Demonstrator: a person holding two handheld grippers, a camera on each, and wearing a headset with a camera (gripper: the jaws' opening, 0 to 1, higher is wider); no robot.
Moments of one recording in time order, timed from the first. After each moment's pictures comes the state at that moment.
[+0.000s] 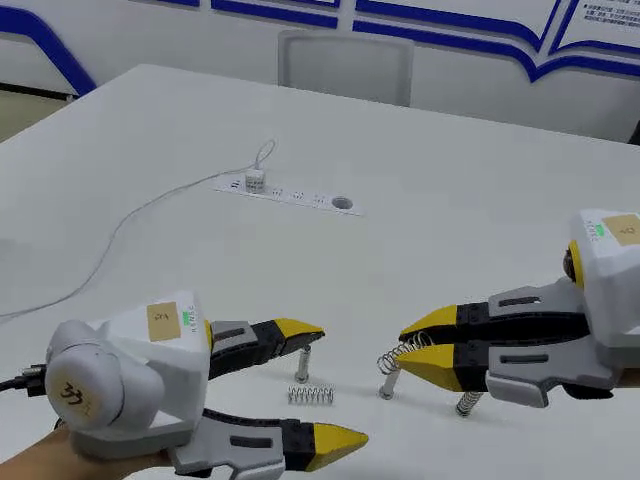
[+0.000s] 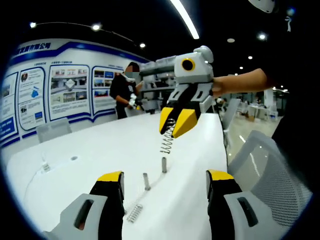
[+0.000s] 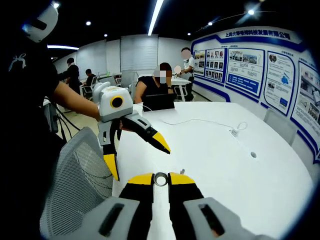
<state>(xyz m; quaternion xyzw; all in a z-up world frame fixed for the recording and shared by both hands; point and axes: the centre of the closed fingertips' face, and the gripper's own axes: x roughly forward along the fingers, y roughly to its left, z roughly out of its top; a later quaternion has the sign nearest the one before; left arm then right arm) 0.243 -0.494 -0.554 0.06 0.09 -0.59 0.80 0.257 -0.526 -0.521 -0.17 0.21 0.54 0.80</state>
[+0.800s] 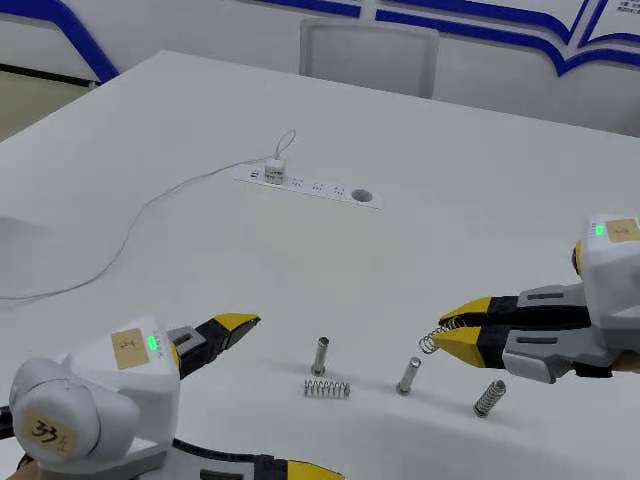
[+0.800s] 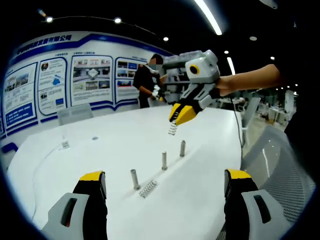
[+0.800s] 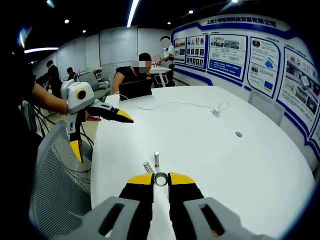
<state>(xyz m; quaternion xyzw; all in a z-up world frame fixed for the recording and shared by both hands) 0.254 -0.449 -0.585 0.05 0.12 -0.50 0.86 0.305 -0.562 -0.561 -0.16 0.27 0.46 0.83</state>
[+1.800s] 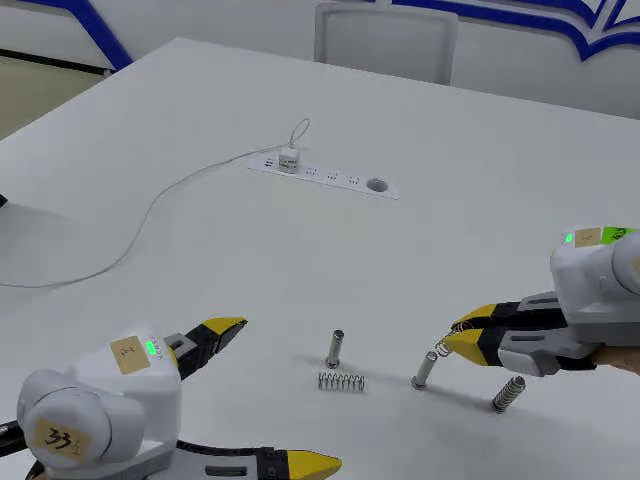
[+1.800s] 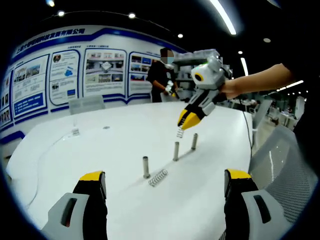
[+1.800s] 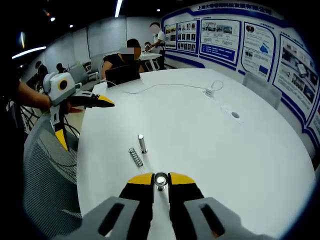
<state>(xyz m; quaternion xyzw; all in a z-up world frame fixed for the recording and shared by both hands) 0.265 -0.430 -0.603 0.04 0.15 -0.45 0.88 0.327 -0.574 -0.605 -0.17 0.32 0.43 0.83</state>
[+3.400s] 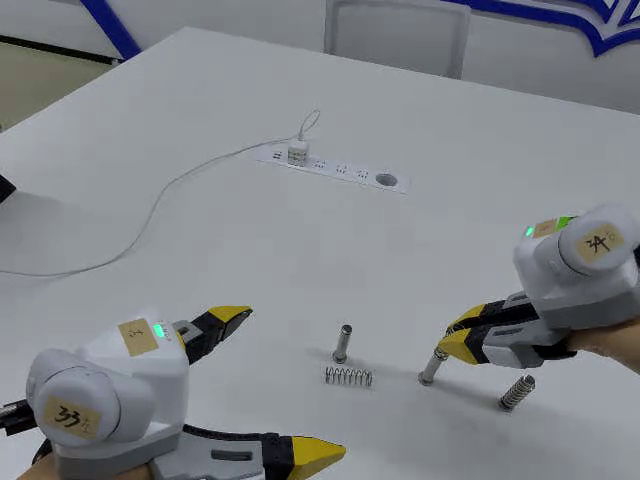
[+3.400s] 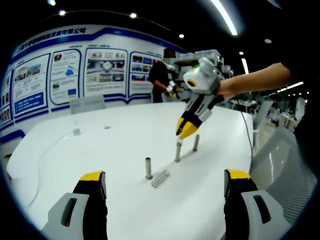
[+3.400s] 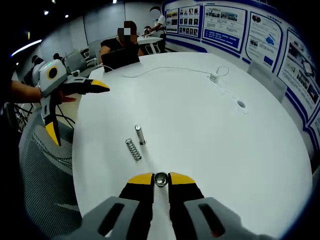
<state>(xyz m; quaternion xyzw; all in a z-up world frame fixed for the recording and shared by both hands) 0.270 -0.428 -0.600 0.04 0.15 -0.45 0.88 0.332 -0.565 -0.629 -0.20 0.39 0.42 0.80</state>
